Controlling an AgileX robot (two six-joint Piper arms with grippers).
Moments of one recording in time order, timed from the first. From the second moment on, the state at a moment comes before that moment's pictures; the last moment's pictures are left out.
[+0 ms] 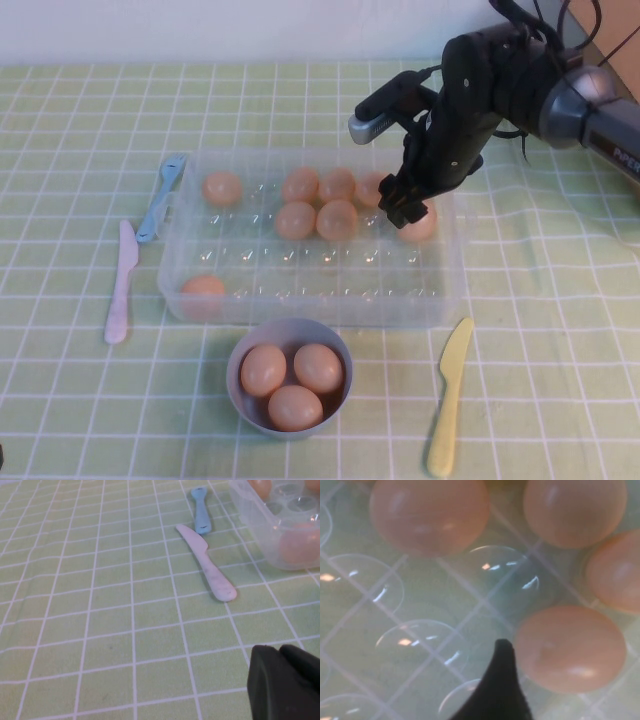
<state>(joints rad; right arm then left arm) 0.47 2.21 -1.98 0.00 1.05 -0.28 -0.13 -0.01 0.03 0.06 0.37 0.04</state>
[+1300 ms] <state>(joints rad) 0.47 2.29 -1.99 0.00 1.03 -0.27 -0.13 -0.01 0.03 0.06 0.37 0.04</state>
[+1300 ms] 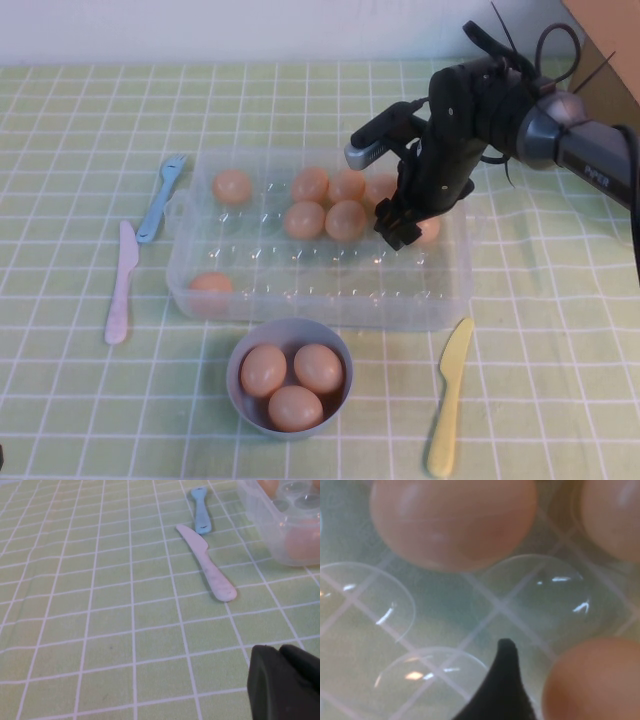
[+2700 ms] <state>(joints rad) 0.58 2.02 -1.92 0.18 1.21 -0.26 -0.13 -0.01 0.03 0.06 0.37 0.04</state>
